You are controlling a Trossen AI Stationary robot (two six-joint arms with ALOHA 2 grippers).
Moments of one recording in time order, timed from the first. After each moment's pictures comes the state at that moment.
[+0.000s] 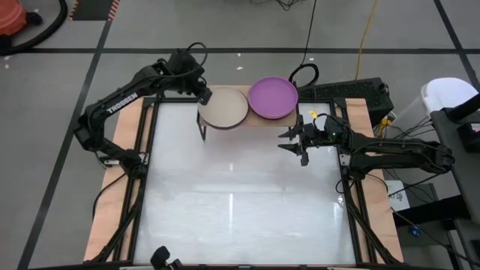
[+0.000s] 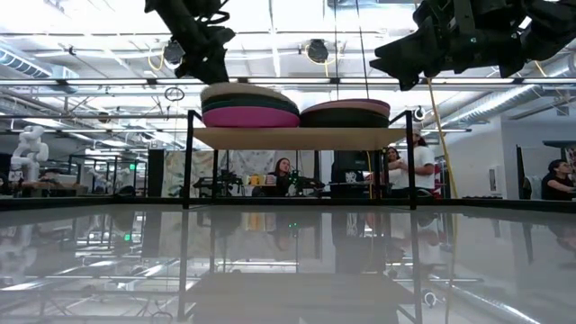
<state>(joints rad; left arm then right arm) 0.73 1.47 1.49 -0.82 0.06 -0.08 -0.35 0.90 0.37 0.44 -0.39 0.00</state>
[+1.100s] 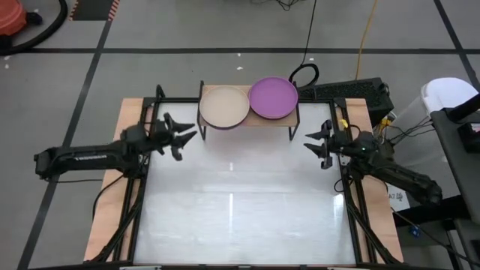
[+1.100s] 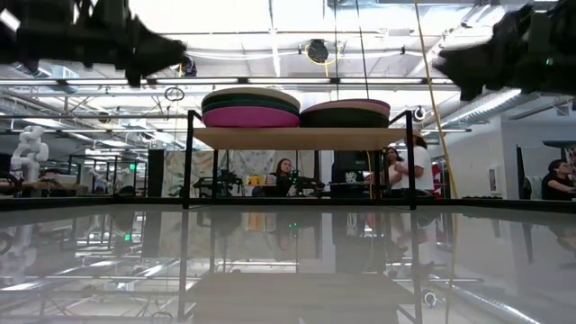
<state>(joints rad) 0.25 0.57 0.25 0.42 -0.06 -0.07 -0.52 0.09 0.02 0.28 -0.39 0.09</state>
